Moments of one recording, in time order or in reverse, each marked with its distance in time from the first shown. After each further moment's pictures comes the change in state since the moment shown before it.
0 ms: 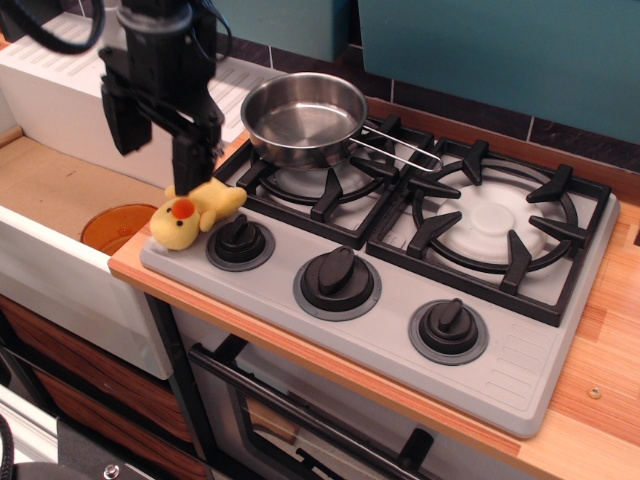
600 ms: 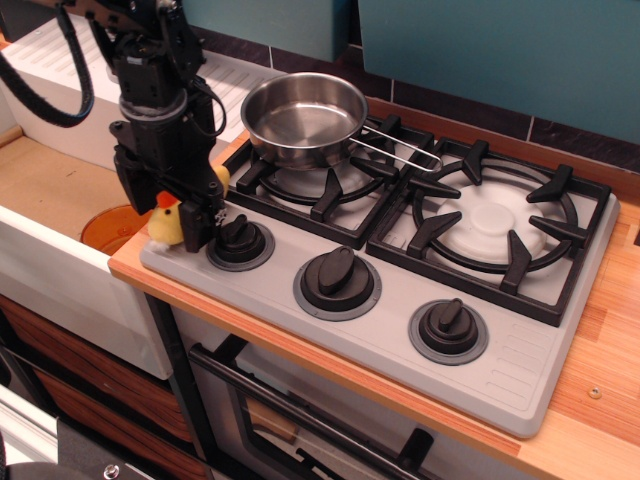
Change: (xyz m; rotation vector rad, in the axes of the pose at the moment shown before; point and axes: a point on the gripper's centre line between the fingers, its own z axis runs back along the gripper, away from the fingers) arm -0.003 -0.005 -0.049 -0.052 -0.076 -0.012
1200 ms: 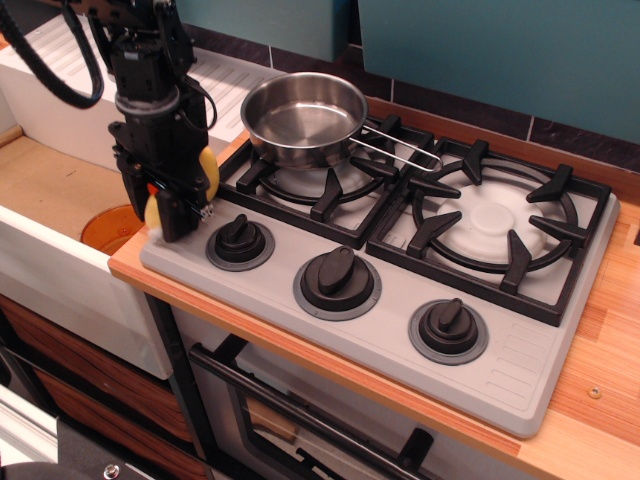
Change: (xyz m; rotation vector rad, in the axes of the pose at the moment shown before) arm 0.002 0.019 -0.009 -0.039 0.081 -0.054
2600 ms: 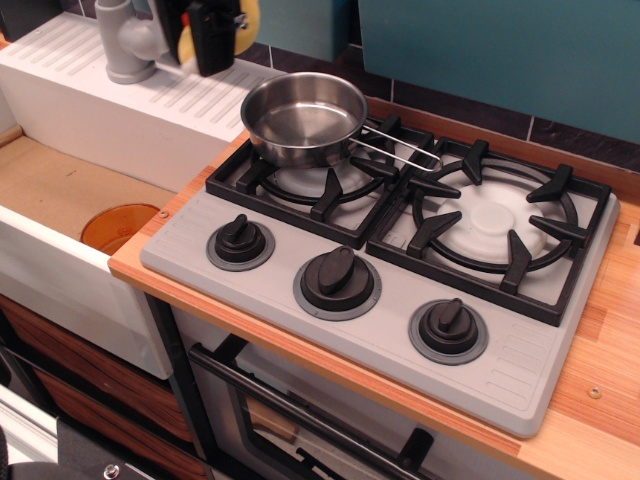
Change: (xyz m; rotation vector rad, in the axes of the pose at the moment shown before) arm 0.072 0.009 0.100 -0.096 -0.030 -0.068
